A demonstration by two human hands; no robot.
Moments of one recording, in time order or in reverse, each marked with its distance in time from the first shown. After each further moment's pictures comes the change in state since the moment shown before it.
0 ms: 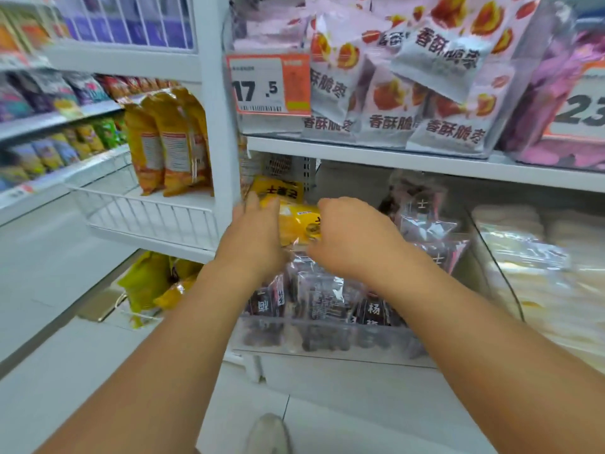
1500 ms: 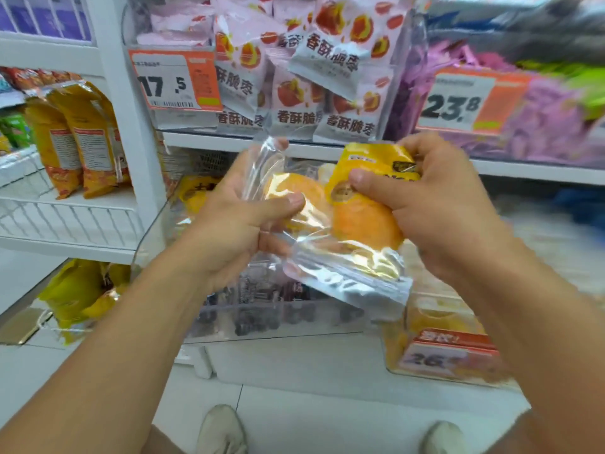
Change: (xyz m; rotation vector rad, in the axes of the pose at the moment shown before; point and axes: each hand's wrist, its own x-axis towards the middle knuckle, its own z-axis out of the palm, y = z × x) left_hand -0.063 0.099 -0.049 -1.652 -0.256 0.177; right_hand -0.100 0.094 -0.066 1.012 0.573 0.273
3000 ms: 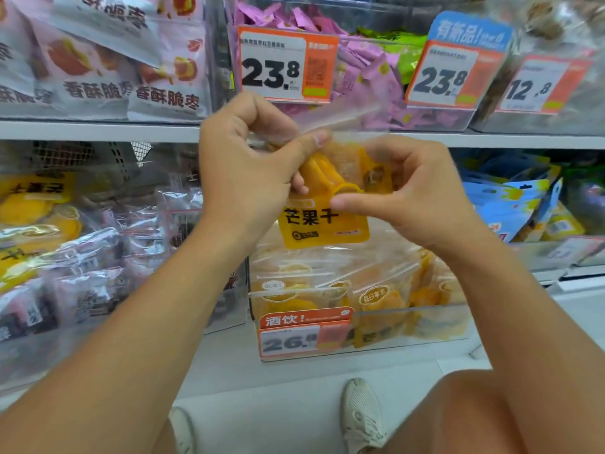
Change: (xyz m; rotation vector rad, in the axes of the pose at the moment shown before) left_hand 0.056 -0.053 0.181 0.285 0.106 0.511; right_hand 0.014 0.078 -0.165 -0.078 -0.105 -0.272
